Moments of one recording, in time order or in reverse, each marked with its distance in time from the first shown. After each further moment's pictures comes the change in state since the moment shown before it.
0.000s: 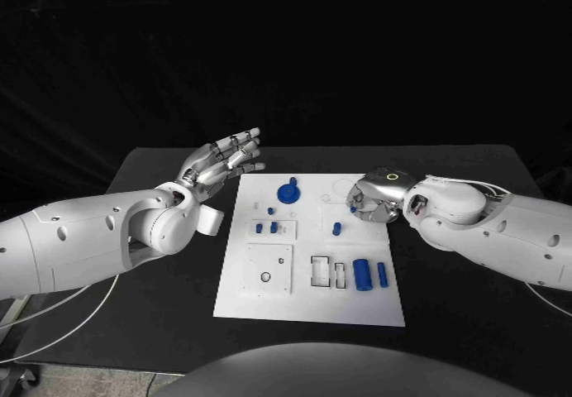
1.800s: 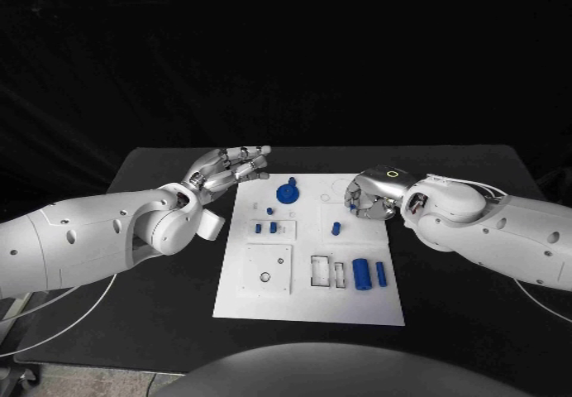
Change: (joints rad) left arm -0.007 0.020 -0.002 -0.042 -0.123 0.037 -0.060; left_hand 0.060 0.010 0.000 0.000 0.020 0.108 0.076 0.024 0.011 0.018 -0.004 0.027 0.003 0.032 0.014 0.039 -0.002 -0.009 0.025 -0.004 0.004 -0.026; right arm 0.006 0.005 -0.003 0.012 0.087 -0.061 0.007; right_hand 0.034 0.045 -0.038 -0.087 0.057 0.096 -0.004 0.141 0.090 0.026 -0.002 0.048 0.032 -0.013 -0.005 -0.047 -0.055 0.000 -0.008 -0.007 -0.047 -0.001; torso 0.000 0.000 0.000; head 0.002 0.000
